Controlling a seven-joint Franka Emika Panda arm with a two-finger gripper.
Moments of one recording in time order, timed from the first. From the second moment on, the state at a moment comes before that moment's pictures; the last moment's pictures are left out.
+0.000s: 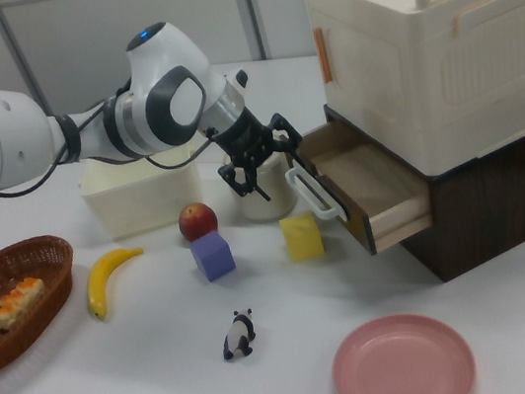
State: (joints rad) arm -0.07 0.35 -0.09 -1.63 -0.29 2.31 -0.86
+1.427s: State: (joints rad) arm 0.07 0.13 0.00 -1.62 -0.19 1.84 -0.39
